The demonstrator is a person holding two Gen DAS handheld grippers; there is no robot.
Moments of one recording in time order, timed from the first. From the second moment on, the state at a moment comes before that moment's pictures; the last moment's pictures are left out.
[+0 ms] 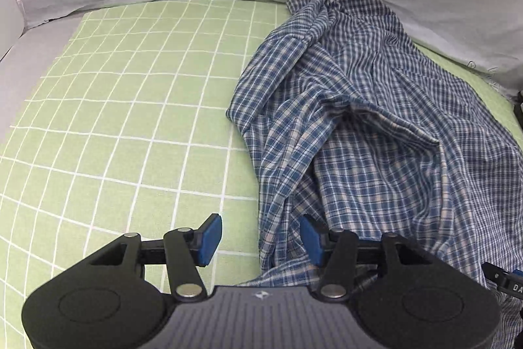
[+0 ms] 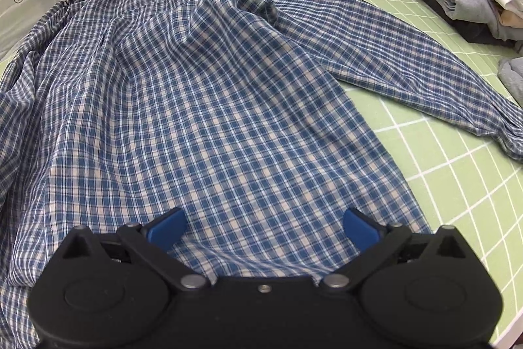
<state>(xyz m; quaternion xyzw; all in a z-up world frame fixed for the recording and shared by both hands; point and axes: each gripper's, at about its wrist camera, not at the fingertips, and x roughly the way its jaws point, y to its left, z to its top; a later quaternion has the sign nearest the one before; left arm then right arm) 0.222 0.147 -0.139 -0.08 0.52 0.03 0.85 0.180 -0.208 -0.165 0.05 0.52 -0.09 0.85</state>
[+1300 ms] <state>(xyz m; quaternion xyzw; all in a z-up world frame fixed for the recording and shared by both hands) 0.205 0.158 -0.135 -0.01 0.46 -0.03 0.89 0.168 -0.196 -0.166 0.09 0.48 -0.16 0.86</state>
